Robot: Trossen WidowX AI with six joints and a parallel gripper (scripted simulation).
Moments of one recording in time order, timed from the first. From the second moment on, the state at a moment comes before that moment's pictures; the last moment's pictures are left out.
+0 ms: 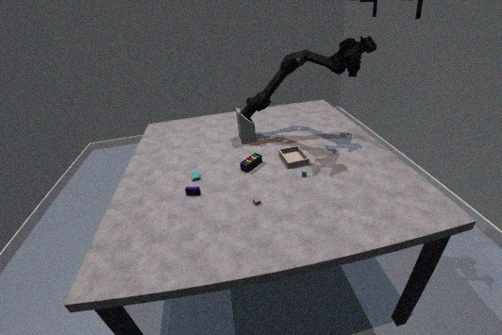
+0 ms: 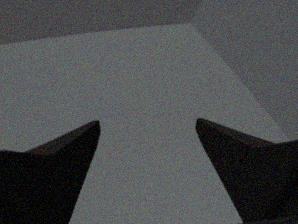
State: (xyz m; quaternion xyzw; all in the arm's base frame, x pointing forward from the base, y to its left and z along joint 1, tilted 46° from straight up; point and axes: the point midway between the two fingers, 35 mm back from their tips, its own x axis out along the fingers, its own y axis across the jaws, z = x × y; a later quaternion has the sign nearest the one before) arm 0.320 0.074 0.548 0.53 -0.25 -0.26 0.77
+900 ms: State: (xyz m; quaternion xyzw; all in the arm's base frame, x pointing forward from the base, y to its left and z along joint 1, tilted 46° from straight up) arm 0.486 0.101 0.346 -0.03 0.08 -0.12 0.99
